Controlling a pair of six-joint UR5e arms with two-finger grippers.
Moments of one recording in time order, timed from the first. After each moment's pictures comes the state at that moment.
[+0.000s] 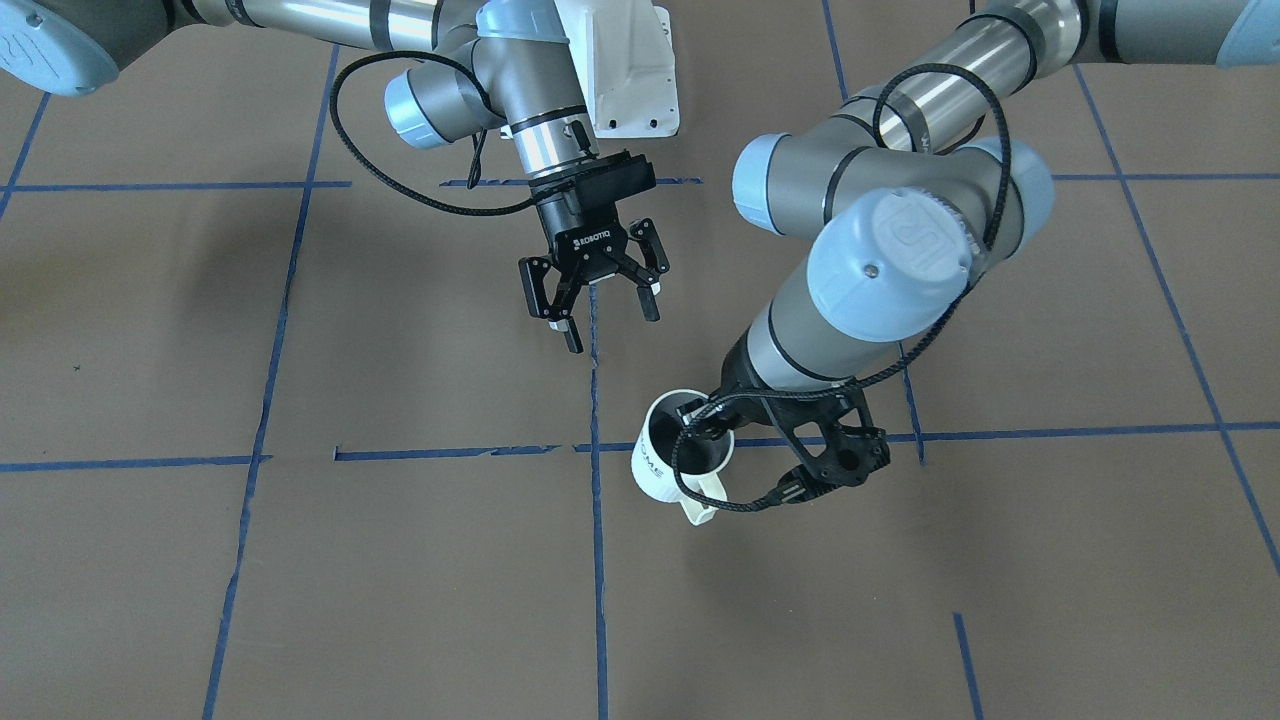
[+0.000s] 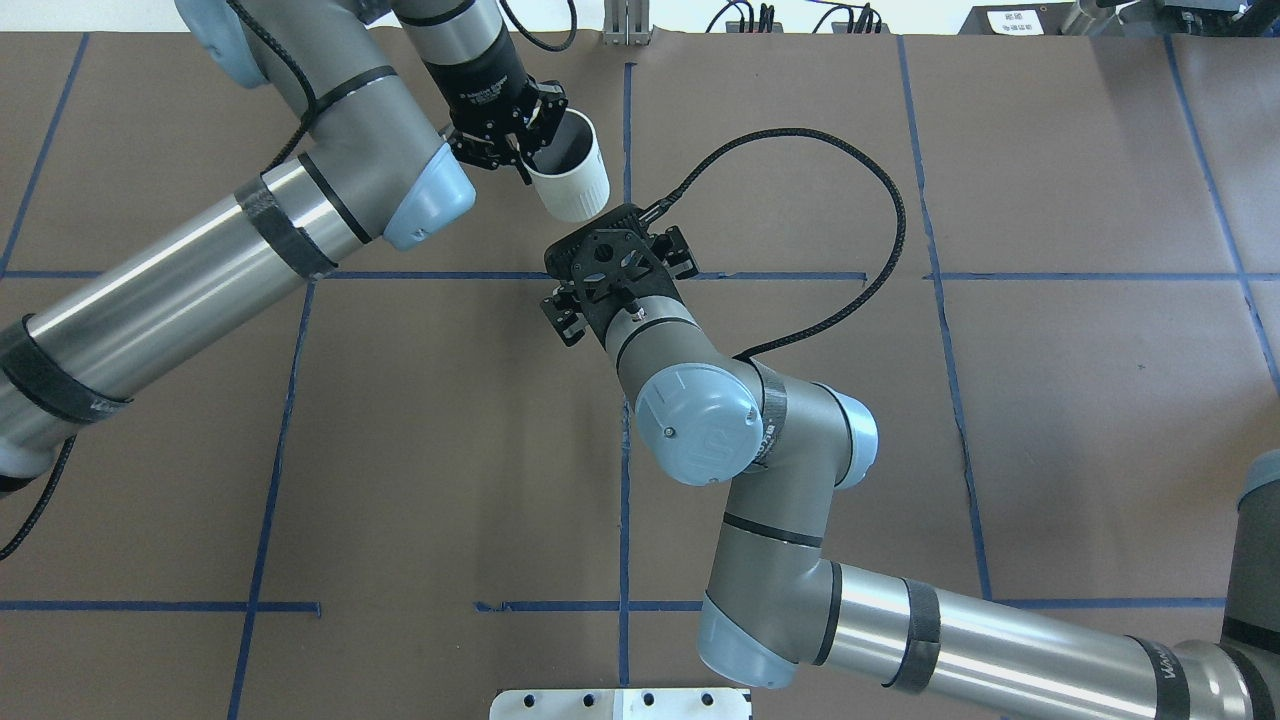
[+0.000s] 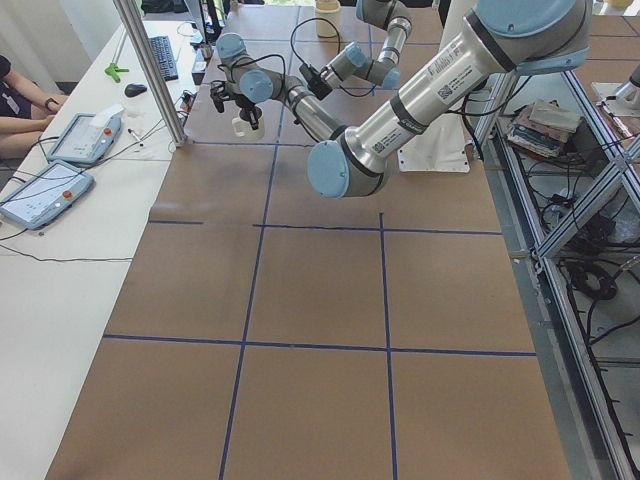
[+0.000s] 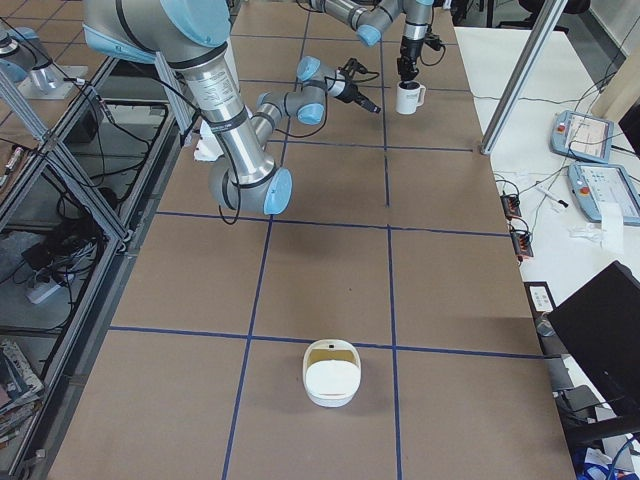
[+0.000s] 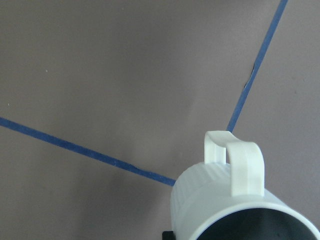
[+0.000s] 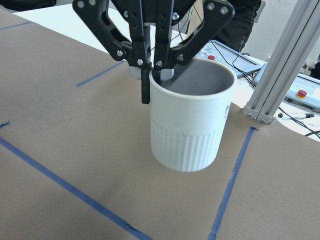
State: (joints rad) left arm -0.93 -2.51 -1.26 -1.66 -2.29 -1.27; right arm 0.38 -0.86 1.57 -1.00 1.09 0.66
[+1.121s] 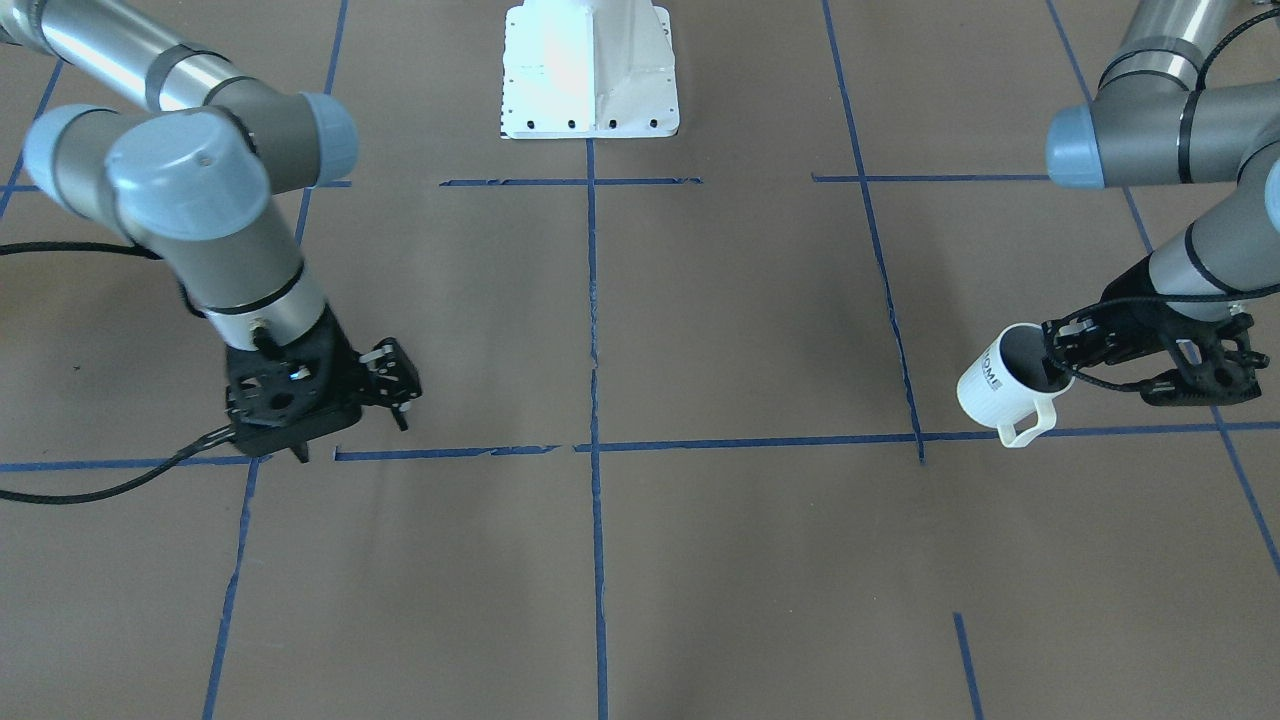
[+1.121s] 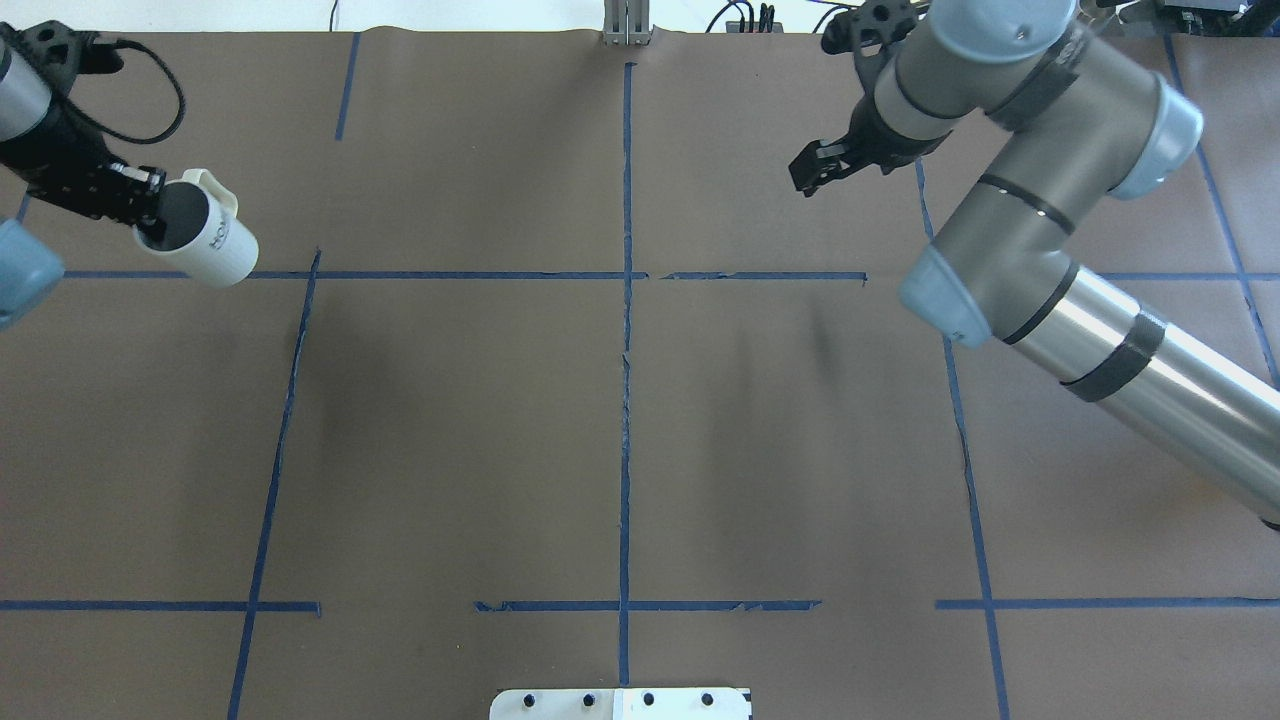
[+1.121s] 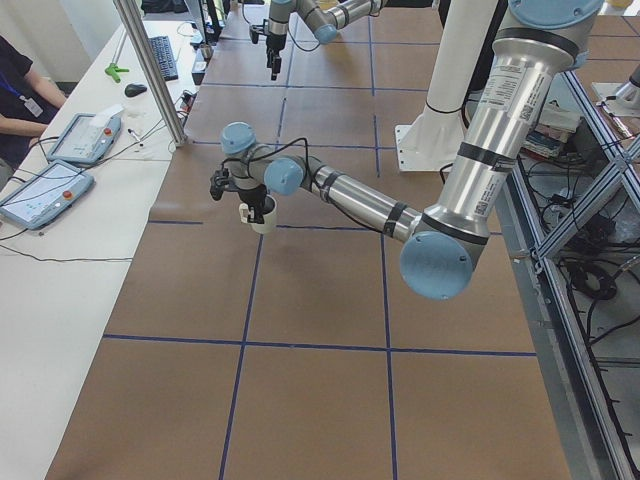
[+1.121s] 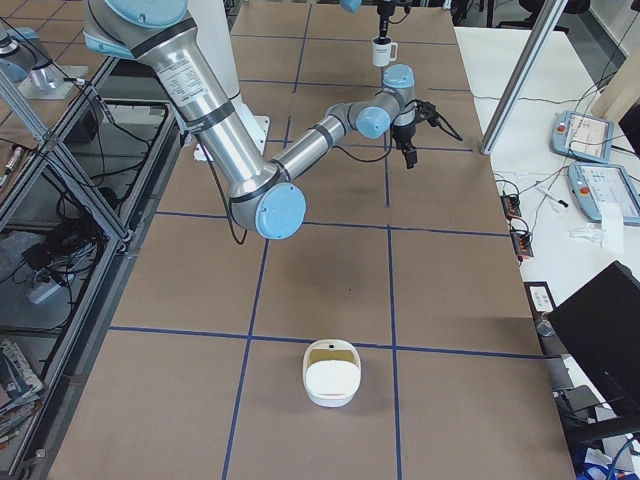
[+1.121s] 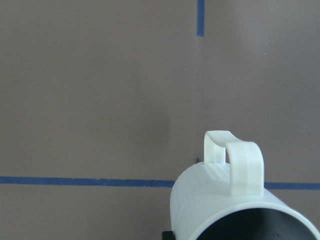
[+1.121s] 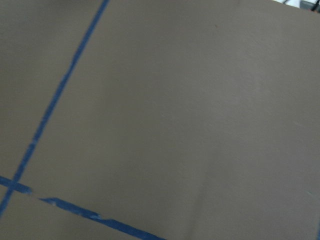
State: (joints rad) left arm -1.13 -1.83 -1.68 -1.63 -2.30 -0.57; right arm 0.92 -0.99 1.58 -1.42 2.03 0.63
